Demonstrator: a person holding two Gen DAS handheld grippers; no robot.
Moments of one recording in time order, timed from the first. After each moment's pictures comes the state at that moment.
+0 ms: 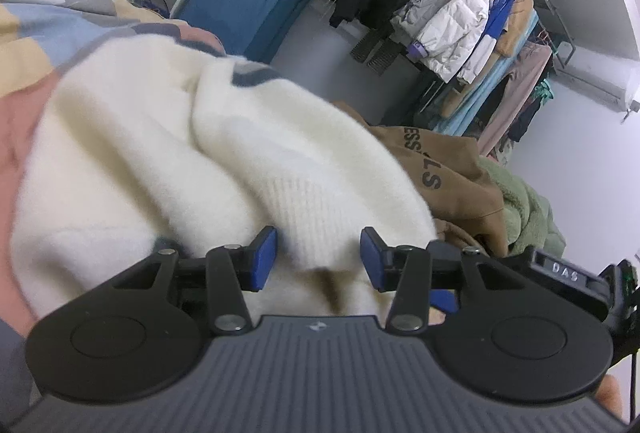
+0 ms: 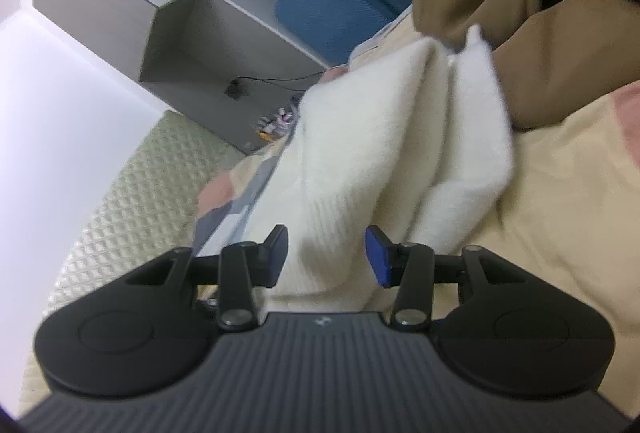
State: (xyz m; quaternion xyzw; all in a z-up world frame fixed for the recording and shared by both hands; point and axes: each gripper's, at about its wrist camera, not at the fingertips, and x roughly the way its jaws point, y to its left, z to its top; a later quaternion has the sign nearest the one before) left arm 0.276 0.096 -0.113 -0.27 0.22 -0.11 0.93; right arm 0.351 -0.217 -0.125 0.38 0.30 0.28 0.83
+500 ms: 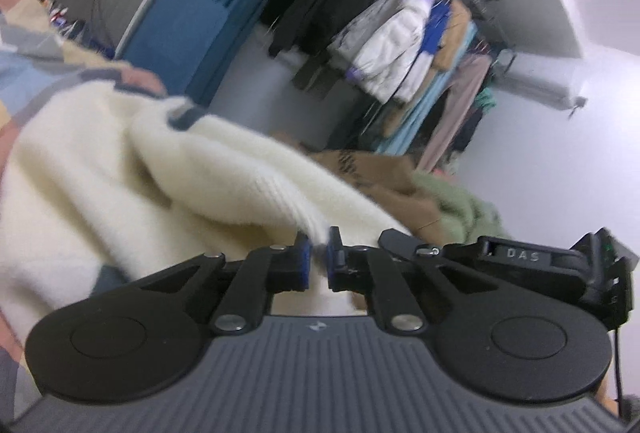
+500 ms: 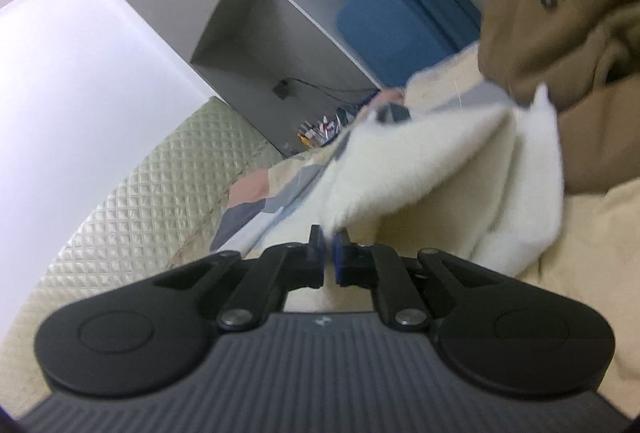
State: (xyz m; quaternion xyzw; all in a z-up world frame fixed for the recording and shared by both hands) left arm 0.242 0.080 -0.076 -0.26 0.14 -0.19 0.94; right arm 0.324 -0.213 -0.072 0.31 0.24 0.34 0.86
